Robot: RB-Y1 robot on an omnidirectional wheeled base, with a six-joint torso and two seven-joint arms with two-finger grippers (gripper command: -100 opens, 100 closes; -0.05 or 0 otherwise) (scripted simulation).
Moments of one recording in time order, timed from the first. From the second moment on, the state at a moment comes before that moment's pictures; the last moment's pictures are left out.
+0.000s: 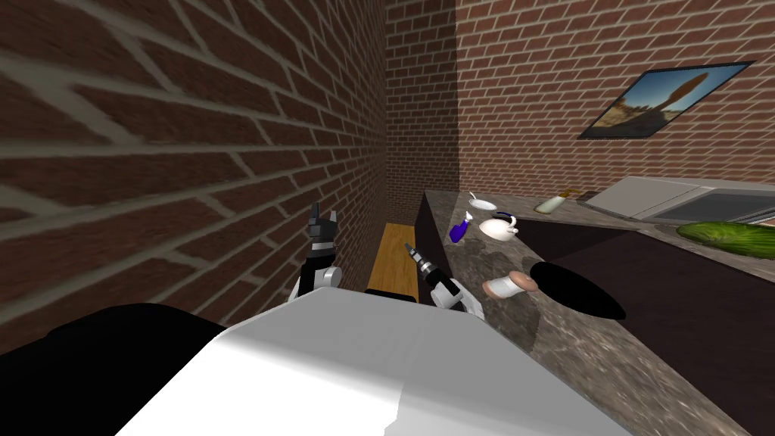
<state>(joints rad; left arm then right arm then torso) 0.47 -0.03 0.03 -2.22 0.10 -0.47 0.00 0.11 -0.54 0.56 -1.72 -0.34 -0.04 0.57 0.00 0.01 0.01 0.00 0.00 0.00</state>
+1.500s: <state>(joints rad) 0.46 -0.03 0.03 -2.22 0.10 -0.47 0.00 -0.25 -0.85 0.74 -1.45 -0.58 0.19 0.80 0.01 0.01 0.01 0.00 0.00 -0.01</state>
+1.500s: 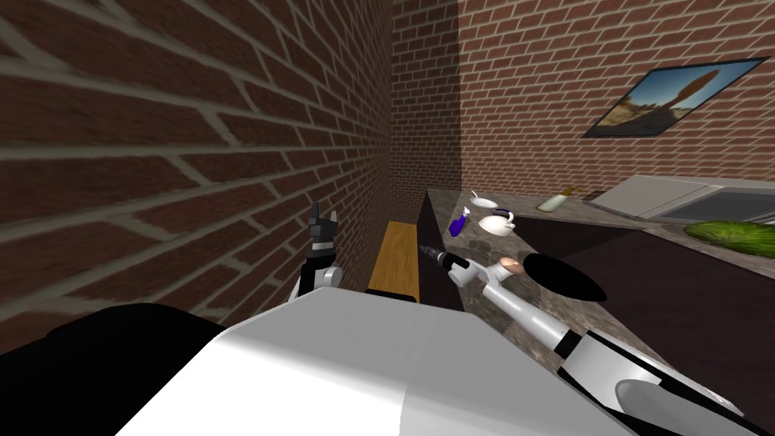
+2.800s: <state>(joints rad) 0.46 -0.03 0.03 -2.22 0.10 -0.47 0.00 -0.56 -1.10 0.83 -1.22 -0.81 0.33 0.92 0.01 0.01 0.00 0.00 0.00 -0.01</state>
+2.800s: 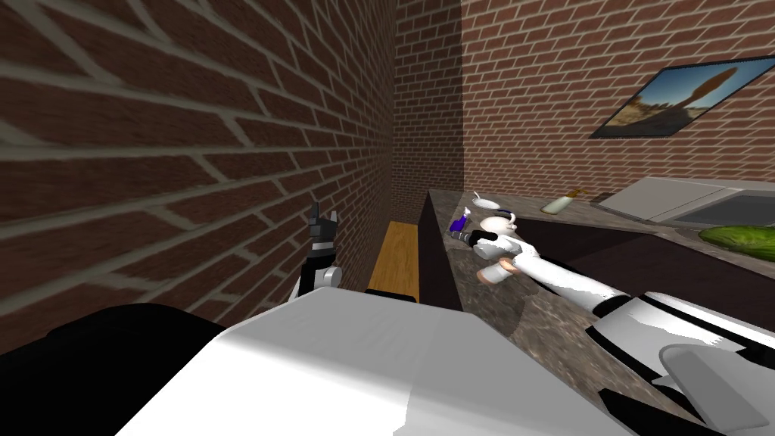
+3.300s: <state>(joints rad) 0.46 -0.03 0.03 -2.22 0.10 -0.47 0.00 -0.63 -1.16 0.82 -1.18 -0.83 0.38 0.91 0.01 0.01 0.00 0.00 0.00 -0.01</state>
